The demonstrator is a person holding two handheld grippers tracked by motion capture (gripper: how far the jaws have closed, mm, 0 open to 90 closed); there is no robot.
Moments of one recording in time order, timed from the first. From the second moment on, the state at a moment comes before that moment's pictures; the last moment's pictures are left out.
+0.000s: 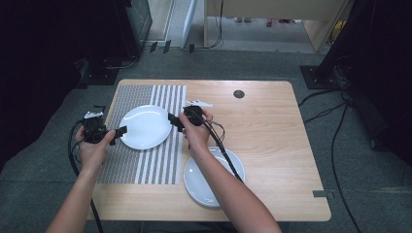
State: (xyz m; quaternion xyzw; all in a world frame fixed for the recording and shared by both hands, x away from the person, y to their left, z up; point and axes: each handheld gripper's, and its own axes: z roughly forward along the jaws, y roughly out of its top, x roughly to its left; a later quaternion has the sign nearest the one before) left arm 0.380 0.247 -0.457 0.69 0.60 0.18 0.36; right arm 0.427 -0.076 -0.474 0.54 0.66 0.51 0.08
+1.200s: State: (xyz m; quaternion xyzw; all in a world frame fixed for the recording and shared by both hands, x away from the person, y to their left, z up) left arm 0.256 0.260 -0.484 0.69 0.57 0.19 0.42; right arm 0.342 -0.211 -0.467 0.53 0.68 0.51 0.06
